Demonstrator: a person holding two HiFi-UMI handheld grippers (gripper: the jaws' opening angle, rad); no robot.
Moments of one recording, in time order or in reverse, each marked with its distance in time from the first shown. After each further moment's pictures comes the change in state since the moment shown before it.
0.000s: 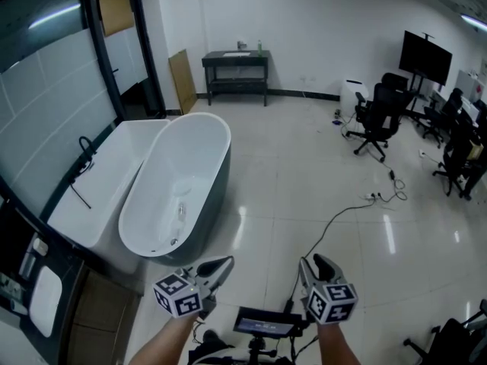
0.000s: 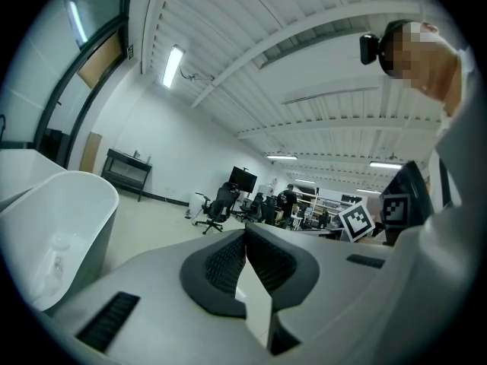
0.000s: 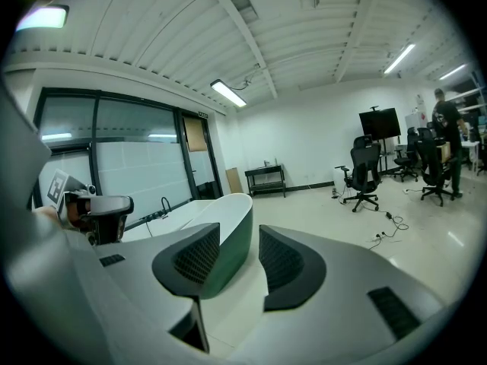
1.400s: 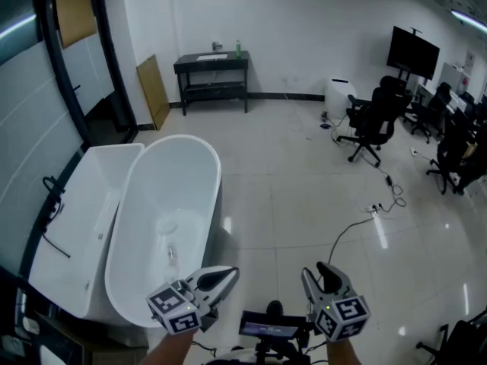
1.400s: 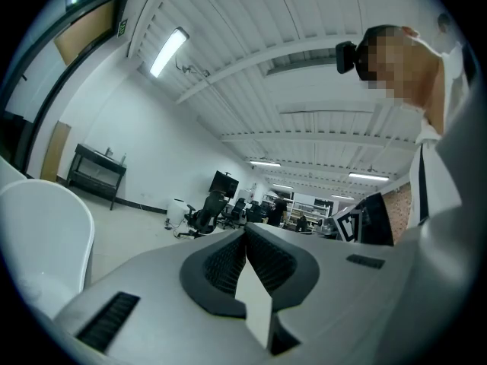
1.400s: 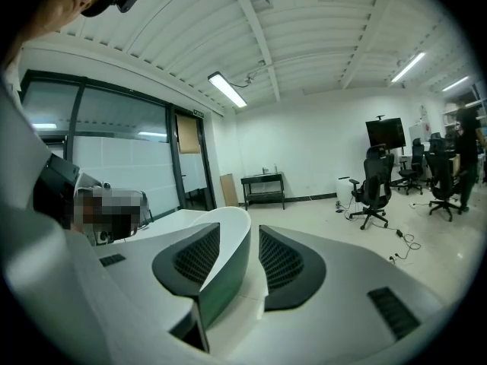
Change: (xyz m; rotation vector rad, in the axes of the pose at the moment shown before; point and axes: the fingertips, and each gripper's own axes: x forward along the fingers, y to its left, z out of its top) left arm 0.111 0.251 0.133 0.015 -0.017 -0.236; right arm 0.263 0.026 0.125 -0.040 -0.048 -0.044
